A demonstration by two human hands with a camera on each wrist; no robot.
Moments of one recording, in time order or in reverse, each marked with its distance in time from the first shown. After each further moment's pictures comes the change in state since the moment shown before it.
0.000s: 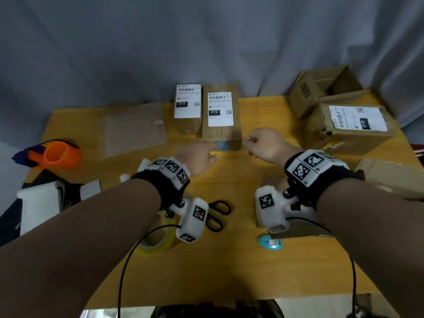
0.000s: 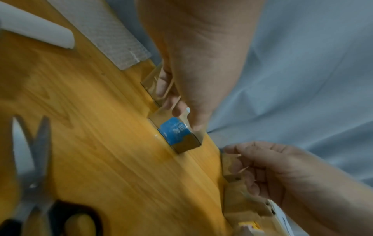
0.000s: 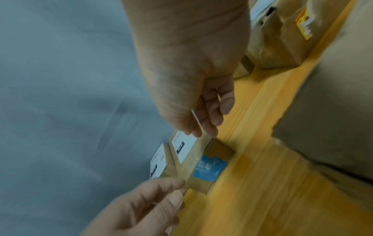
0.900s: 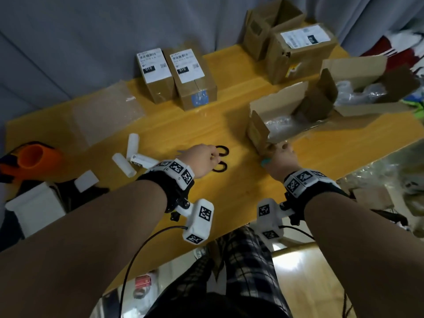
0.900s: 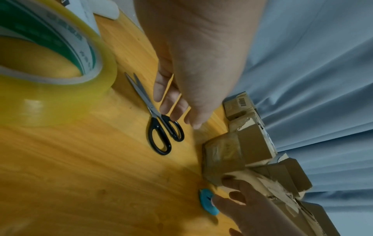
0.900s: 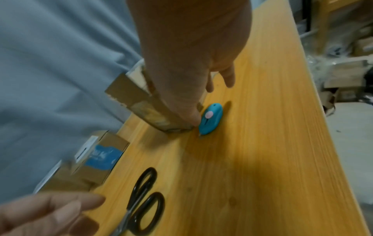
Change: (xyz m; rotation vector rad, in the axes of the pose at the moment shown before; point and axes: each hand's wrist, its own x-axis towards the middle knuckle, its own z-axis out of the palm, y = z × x) left_hand -0.096 -0.011 0.078 0.016 -0.274 0.212; right_hand -0.163 0.053 0.156 -0.129 0.120 0.725
